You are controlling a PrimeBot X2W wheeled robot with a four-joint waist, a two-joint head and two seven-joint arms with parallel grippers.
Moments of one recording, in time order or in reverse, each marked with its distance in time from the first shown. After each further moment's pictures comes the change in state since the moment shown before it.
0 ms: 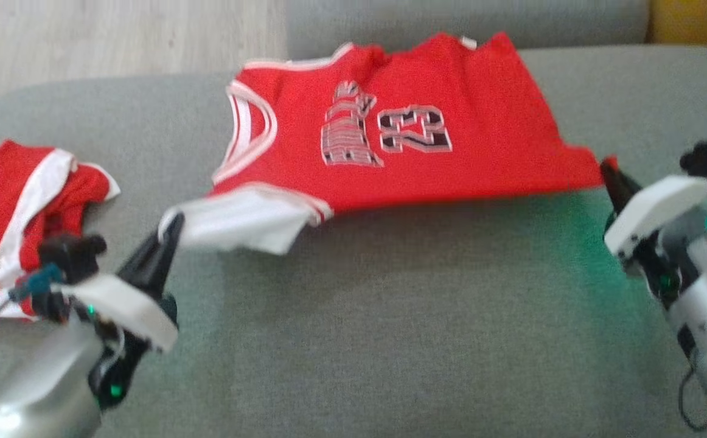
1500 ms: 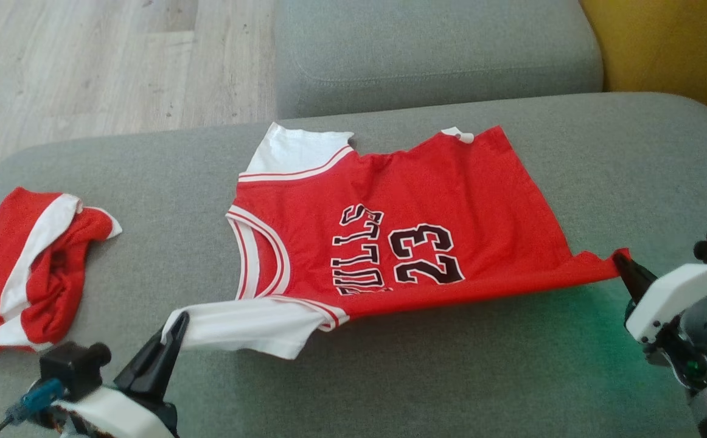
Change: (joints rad) left arm 0.376 0.184 0.030 -0.442 0.060 0.221 -0.018; right arm 0.427 0.013 -0.387 -0.373 -0.216 0.000 0.250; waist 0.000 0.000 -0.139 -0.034
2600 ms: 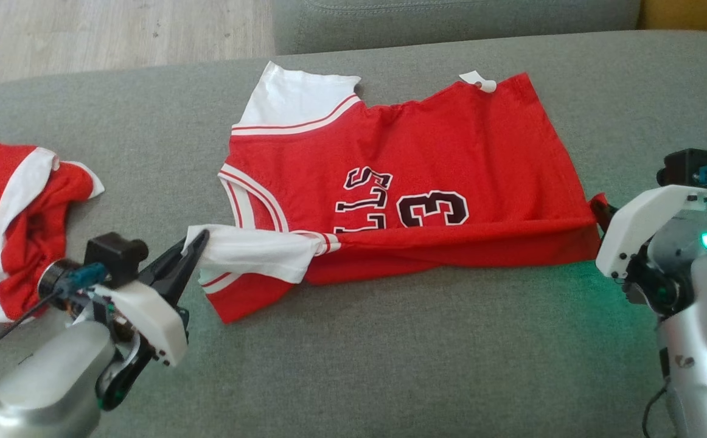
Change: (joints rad) left arm -0.374 -0.136 -0.099 0.352 0.154 -0.160 0.134; right arm -0.172 0.200 -0.232 -0.081 -0.430 0.000 0.325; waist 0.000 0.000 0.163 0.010
